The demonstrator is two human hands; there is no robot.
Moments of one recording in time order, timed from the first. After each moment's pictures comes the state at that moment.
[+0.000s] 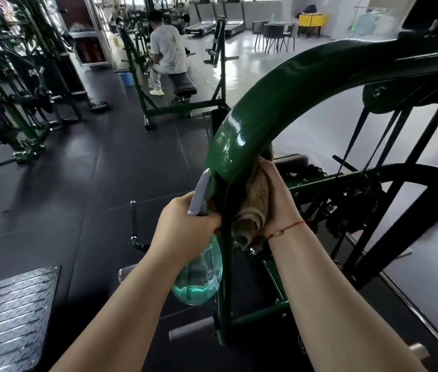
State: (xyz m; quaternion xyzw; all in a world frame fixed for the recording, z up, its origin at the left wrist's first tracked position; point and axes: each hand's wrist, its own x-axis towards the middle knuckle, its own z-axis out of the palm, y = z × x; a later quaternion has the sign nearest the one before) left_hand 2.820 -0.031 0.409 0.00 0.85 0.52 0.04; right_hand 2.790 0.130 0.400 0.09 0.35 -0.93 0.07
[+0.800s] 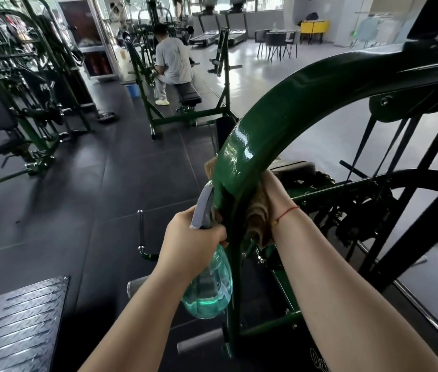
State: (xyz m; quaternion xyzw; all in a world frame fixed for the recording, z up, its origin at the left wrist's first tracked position) left_hand 2.818 -0.033 0.411 -0.01 0.83 0.56 0.06; right_hand 2.733 0.137 0.388 0.13 0.41 -0.90 0.11
